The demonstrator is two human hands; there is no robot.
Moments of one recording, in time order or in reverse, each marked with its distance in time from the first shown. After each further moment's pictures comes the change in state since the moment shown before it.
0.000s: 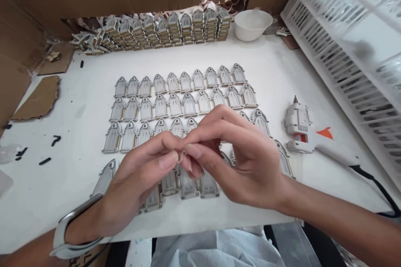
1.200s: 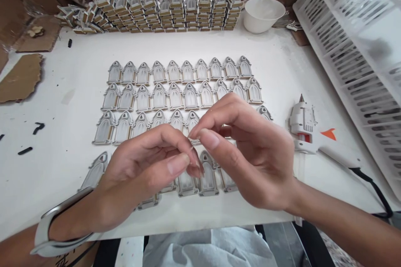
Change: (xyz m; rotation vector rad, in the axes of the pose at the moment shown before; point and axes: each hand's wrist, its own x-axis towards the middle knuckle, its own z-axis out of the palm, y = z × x) left_hand 0.001 -0.002 0.001 0.039 0.097 0.019; right_hand 0.000 -0.004 -0.006 -0.019 -0.014 0.136
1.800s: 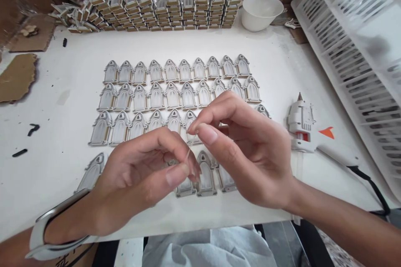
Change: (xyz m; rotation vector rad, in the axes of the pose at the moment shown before) left_hand 0.004 -0.001 -0.005 0.127 -0.128 0.138; right_hand 0.000 0.003 0.001 0.135 0.014 0.076
